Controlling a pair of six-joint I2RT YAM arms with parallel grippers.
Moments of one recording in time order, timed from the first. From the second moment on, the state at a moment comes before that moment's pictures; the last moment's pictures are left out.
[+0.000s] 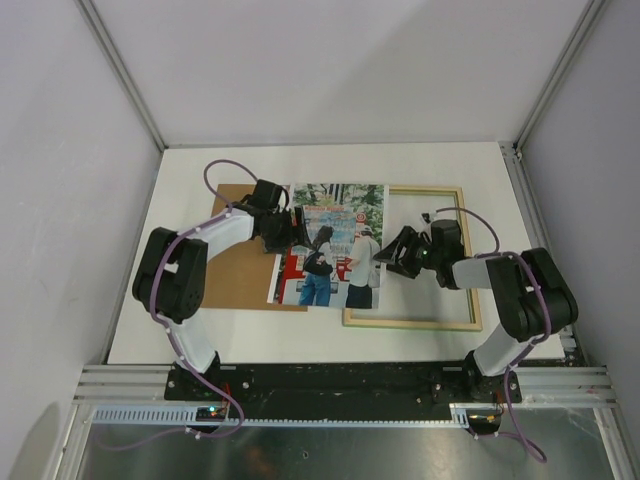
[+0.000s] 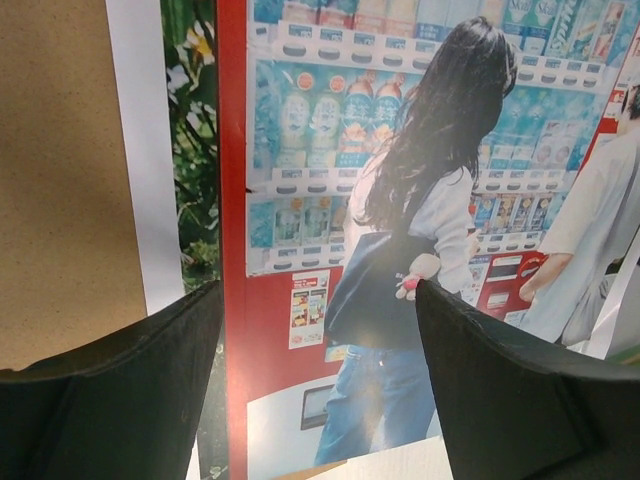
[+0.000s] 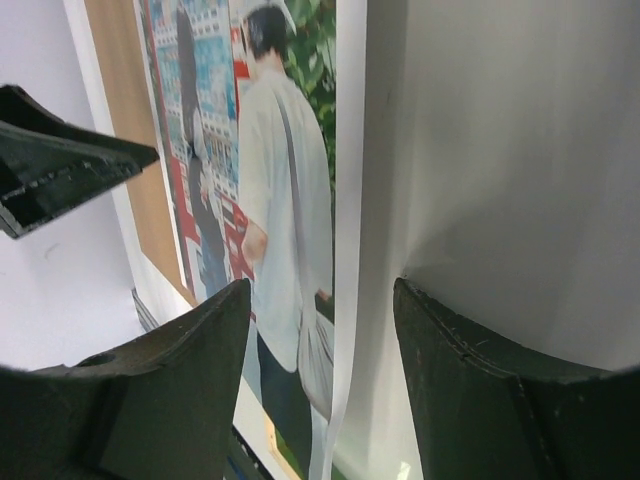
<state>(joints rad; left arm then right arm) -0.37 1.79 1.14 -0.40 0.22 -0.50 0.24 1.62 0.56 0.40 -0.54 0.83</state>
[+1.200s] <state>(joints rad) -0.97 1.67 1.46 -0.55 -0.31 -0.49 0.36 1.45 0.91 0.07 -0.33 0.90</state>
